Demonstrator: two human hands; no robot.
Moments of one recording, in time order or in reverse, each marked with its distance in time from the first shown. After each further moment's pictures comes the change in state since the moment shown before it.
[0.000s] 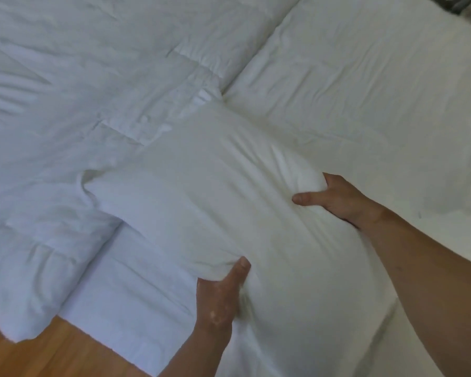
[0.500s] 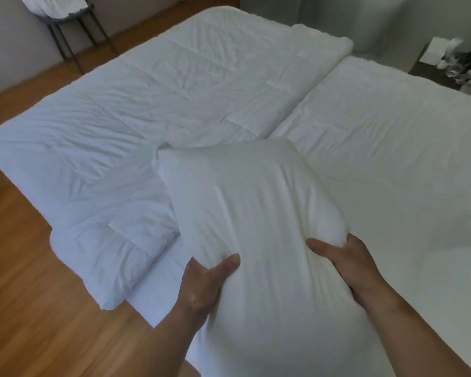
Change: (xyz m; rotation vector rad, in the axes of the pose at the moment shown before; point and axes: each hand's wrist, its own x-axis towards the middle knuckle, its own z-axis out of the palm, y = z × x) left_hand -0.117 0.082 -0.088 0.136 -0.048 0.264; right_hand -0.188 -0.036 0.058 0.408 0.168 -0.107
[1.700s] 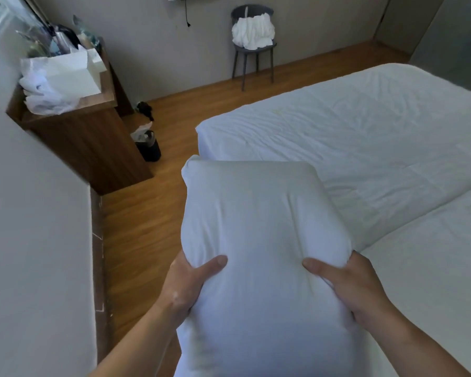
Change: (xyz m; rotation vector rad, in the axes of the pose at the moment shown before) left_hand -0.164 -0.033 -0.508 -0.168 0.373 0.161; right_hand -0.210 -0.034 0.462 -0.283 -0.321 -0.220
